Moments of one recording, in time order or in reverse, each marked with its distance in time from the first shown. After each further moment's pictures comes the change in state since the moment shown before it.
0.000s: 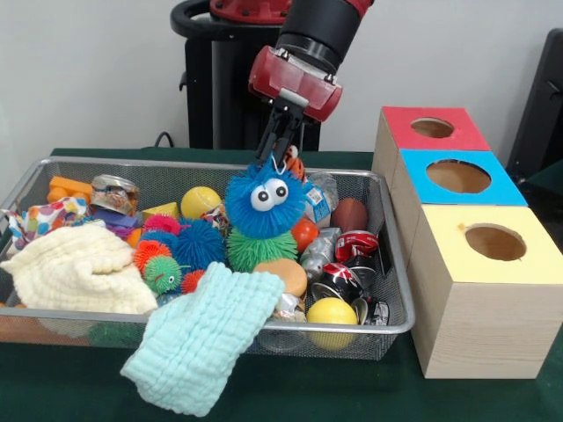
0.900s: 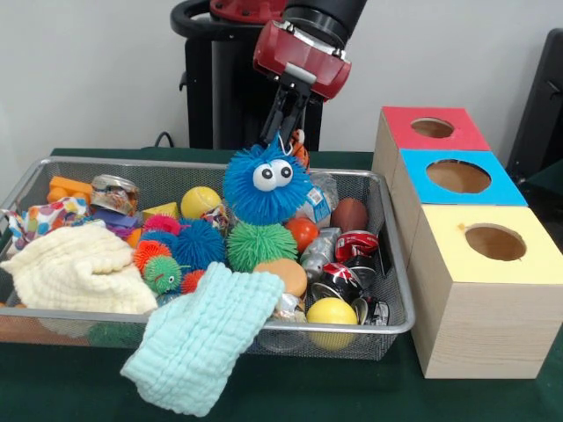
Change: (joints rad) arm 0.010 -0.076 -0.001 0.000 -0.005 0.038 -0.001
